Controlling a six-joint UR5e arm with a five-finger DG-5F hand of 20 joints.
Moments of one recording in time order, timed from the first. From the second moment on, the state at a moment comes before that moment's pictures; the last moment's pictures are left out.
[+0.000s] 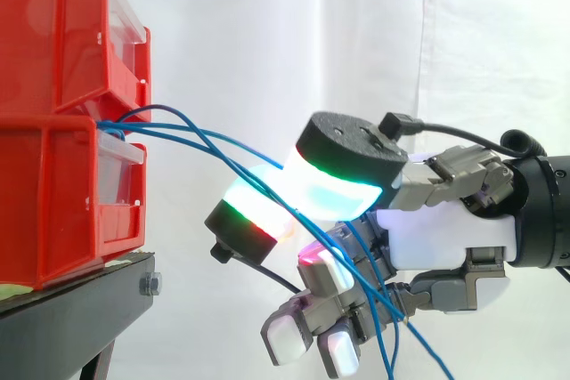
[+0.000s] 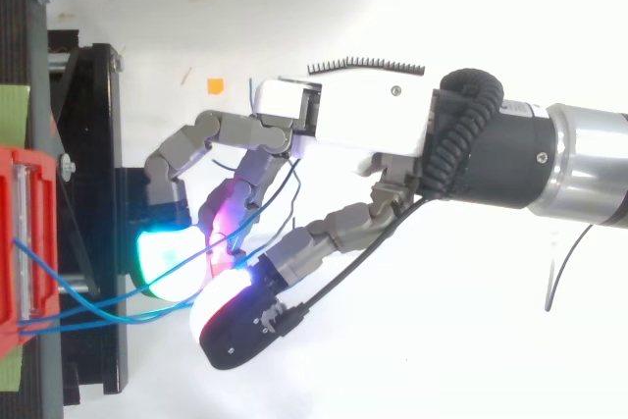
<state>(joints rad) 0.14 -2.32 -1.17 -2.82 -1.33 -0.10</state>
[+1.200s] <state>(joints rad) 0.14 -2.32 -1.16 -2.82 -1.33 -0.10</state>
